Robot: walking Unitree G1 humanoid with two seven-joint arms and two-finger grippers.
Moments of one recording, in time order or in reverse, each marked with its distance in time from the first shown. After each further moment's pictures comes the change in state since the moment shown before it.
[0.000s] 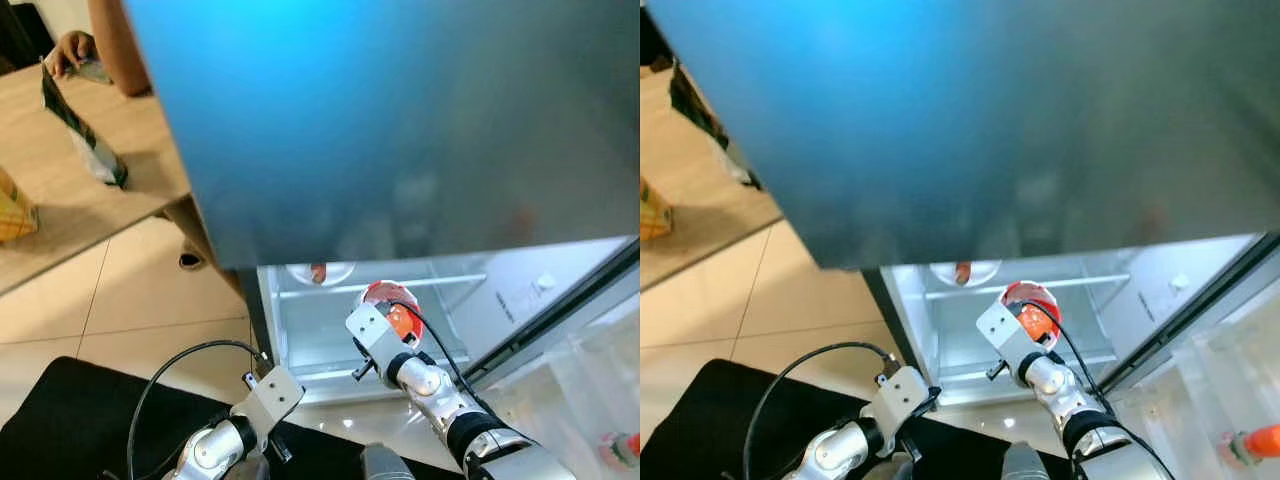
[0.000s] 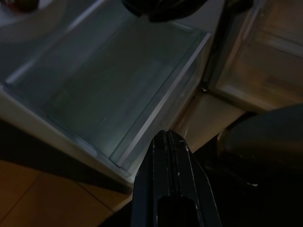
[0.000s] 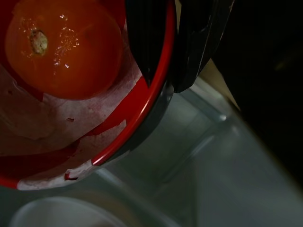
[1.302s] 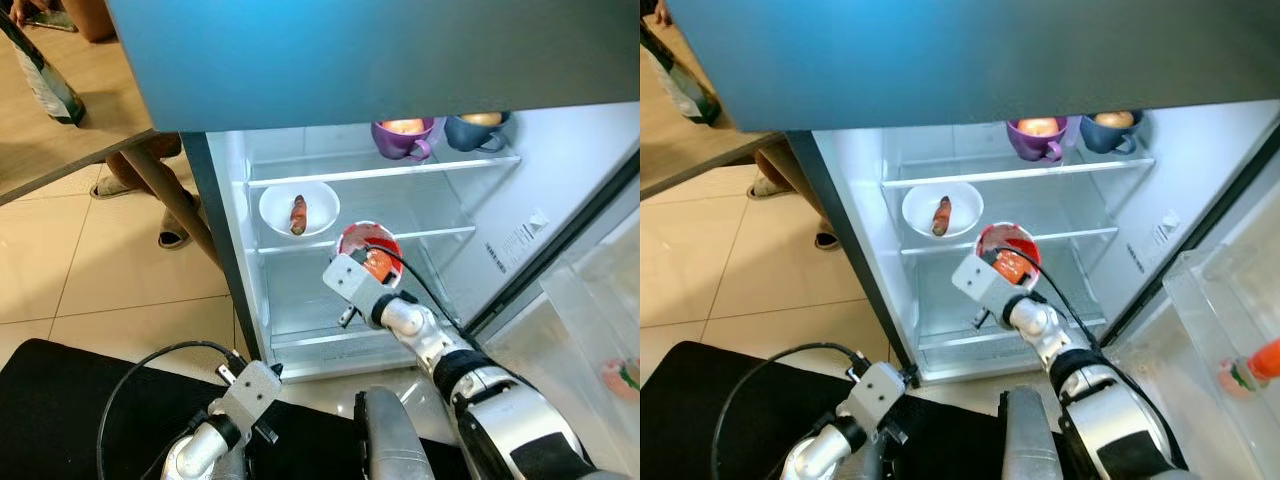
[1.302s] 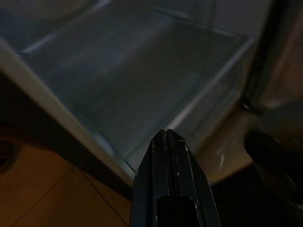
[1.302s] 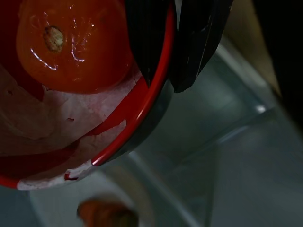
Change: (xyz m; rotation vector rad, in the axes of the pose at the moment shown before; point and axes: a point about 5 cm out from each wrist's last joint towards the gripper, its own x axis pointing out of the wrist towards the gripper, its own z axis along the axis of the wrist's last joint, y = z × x) left arm -0.021 0.022 0.014 0.059 -0.126 0.270; right arm 0.021 -0.048 0.095 -0.229 -0.179 -0.023
